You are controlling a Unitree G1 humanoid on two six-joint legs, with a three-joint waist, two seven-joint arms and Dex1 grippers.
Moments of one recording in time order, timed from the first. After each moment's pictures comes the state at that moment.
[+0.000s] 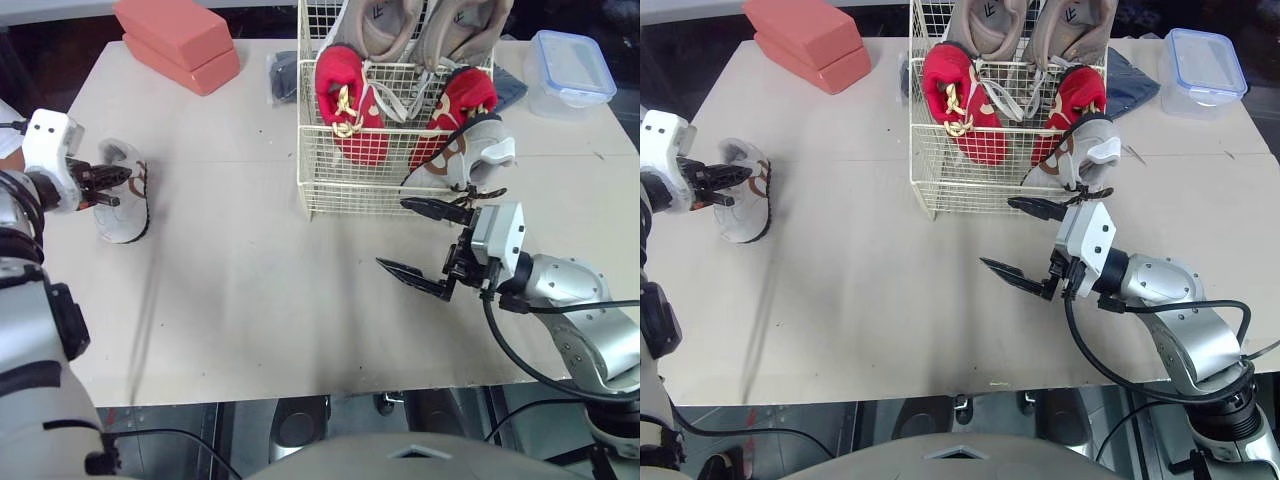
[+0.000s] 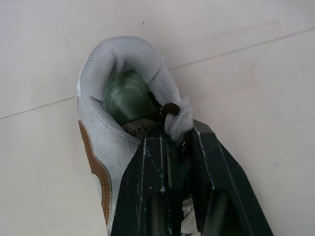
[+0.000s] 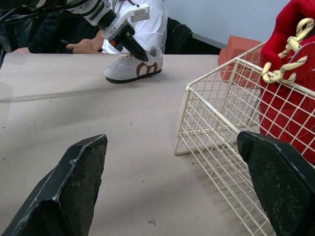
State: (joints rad) left arm -0.94 1.02 0.18 1.12 -0.07 0.30 -1.02; right arm -0.14 -0.54 0.09 -0.63 0.48 0.35 0.74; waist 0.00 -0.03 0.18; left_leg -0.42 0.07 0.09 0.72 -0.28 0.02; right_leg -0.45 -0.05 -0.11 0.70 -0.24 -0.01
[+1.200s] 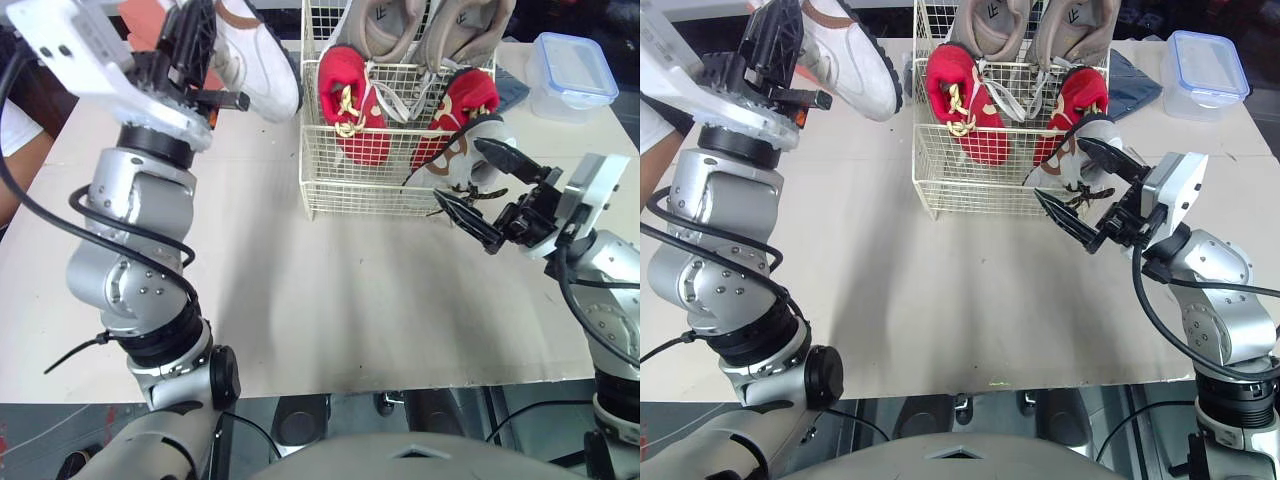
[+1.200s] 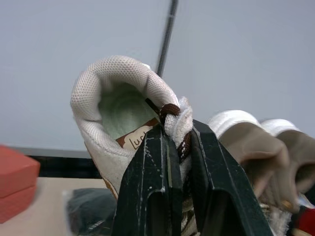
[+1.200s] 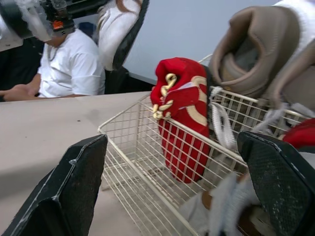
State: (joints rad) left arm -0.54 0.34 0.31 -0.65 -0.63 0.63 -0.04; right arm -0.16 -0.50 -0.17 -0.53 0.60 0.27 0.70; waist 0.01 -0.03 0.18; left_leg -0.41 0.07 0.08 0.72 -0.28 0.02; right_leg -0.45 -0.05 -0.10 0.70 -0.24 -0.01
